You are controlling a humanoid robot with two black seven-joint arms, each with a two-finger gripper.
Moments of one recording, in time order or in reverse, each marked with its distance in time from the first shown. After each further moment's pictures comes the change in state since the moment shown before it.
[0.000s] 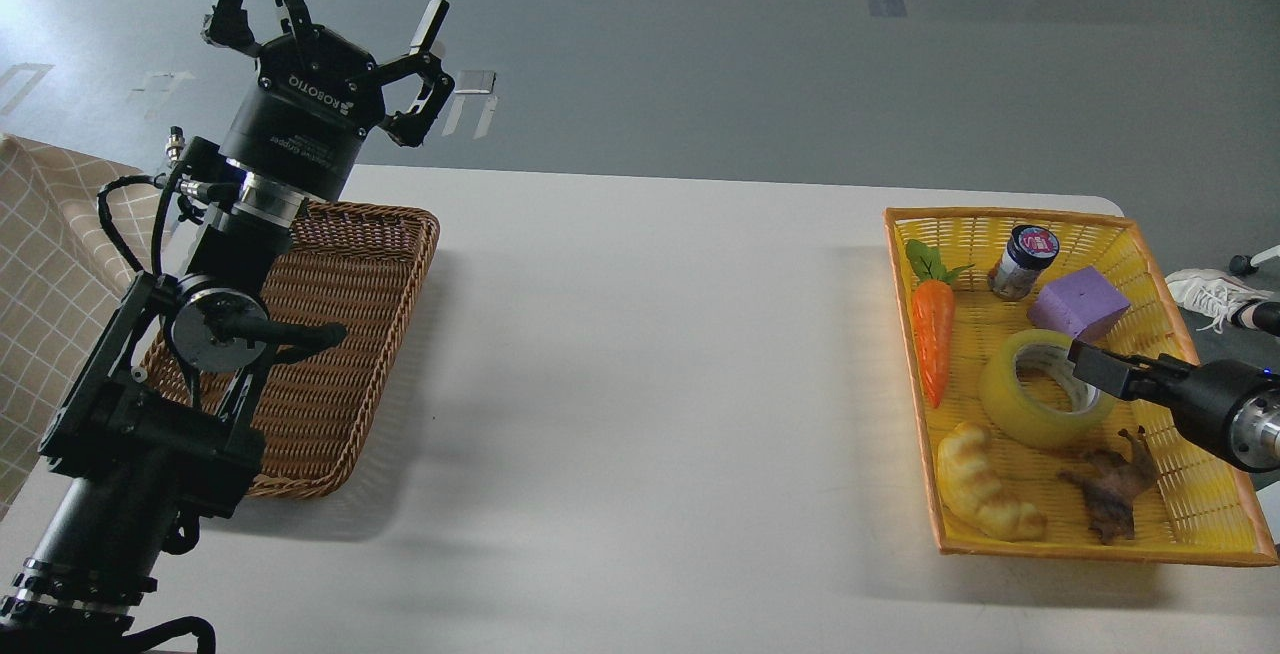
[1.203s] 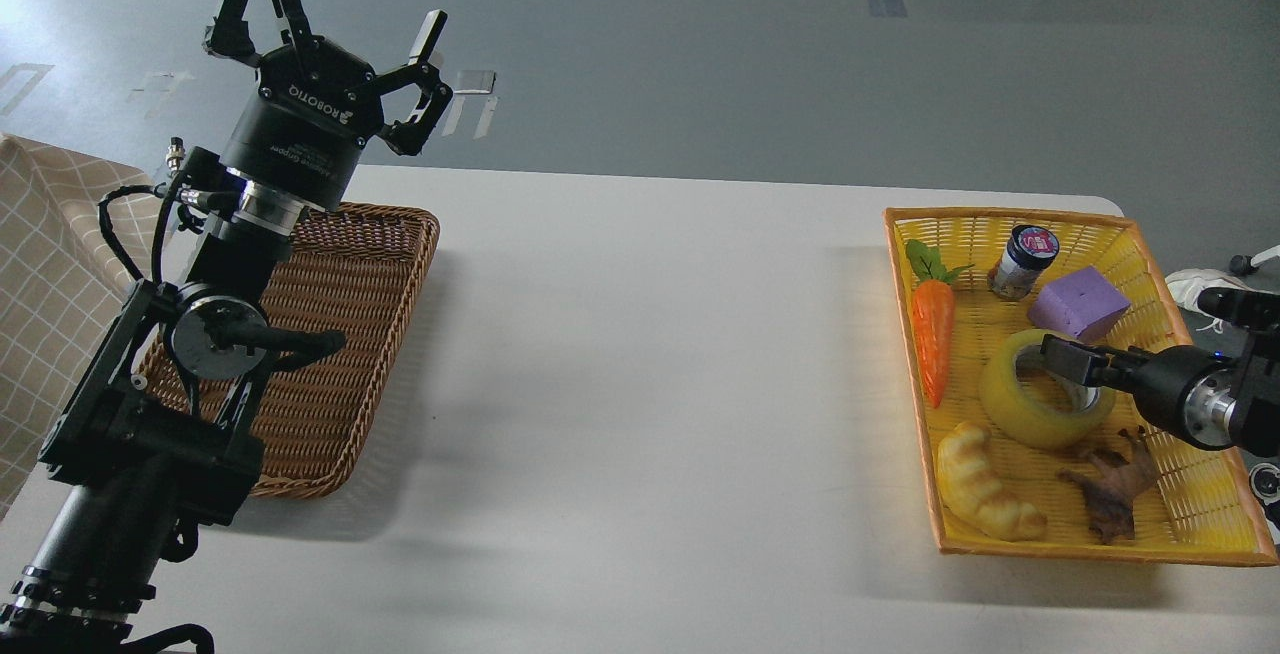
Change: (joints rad) left arm 0.016 -0.001 -0.001 0.000 0.000 0.005 0.000; right arm 0.136 0.072 -0.102 -0.158 -0.054 0.000 0.001
